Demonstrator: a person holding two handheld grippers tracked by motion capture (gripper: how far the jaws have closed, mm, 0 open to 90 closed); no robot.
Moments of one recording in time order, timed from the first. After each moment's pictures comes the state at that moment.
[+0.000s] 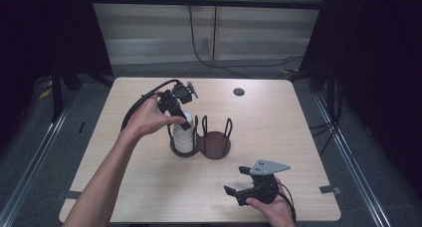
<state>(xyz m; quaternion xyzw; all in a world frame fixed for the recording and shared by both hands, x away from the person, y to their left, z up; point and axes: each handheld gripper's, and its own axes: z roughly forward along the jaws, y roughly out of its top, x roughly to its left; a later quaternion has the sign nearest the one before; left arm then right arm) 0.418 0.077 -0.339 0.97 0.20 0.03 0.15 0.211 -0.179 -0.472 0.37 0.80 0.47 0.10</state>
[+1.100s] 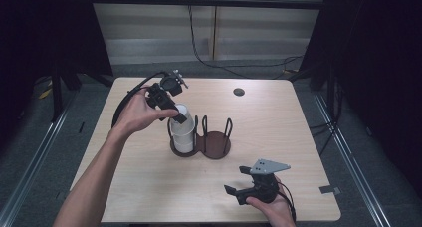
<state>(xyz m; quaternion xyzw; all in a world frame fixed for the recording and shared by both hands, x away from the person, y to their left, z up) 0.414 0.102 -0.310 0.95 0.23 0.03 0.21 0.212 -0.180 -0.473 0.37 0.79 0.47 0.10</state>
